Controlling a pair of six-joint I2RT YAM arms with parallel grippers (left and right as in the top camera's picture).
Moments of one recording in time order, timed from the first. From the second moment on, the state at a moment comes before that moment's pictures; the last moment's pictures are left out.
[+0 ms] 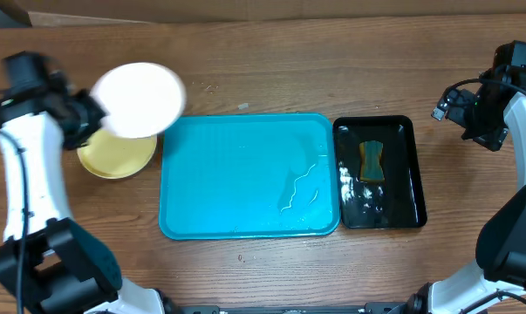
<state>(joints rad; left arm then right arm) 0.45 1.74 1.55 -0.96 0.15 -0.36 -0.28 1.82 1.54 -1.06 -0.07 0.28</state>
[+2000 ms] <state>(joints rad) 0.50 1.70 1.49 -0.83 0.43 -0.21 -0.28 1.82 1.54 -1.05 -0.07 0.28</state>
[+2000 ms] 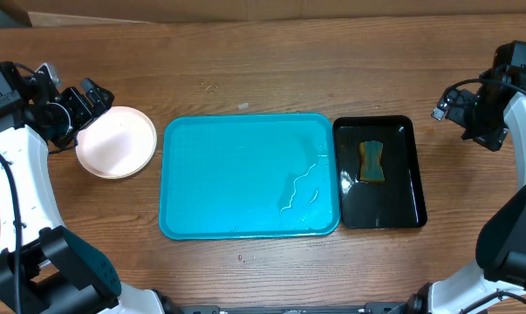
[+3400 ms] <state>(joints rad) 0.50 1.70 1.49 -0.83 0.41 -0.21 0.22 0.99 1.55 -1.05 -0.05 0.28</state>
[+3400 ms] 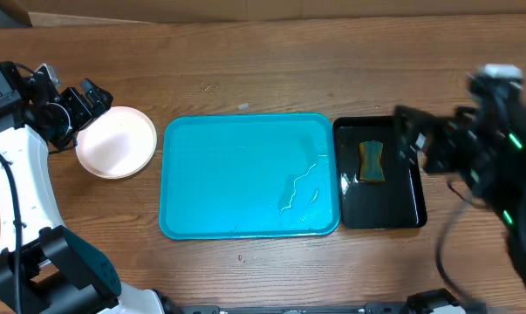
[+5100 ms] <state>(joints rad) 0.50 1.70 1.49 -0.83 0.41 -0.21 0.10 0.01 0.02 -0.02 -0.05 0.00</state>
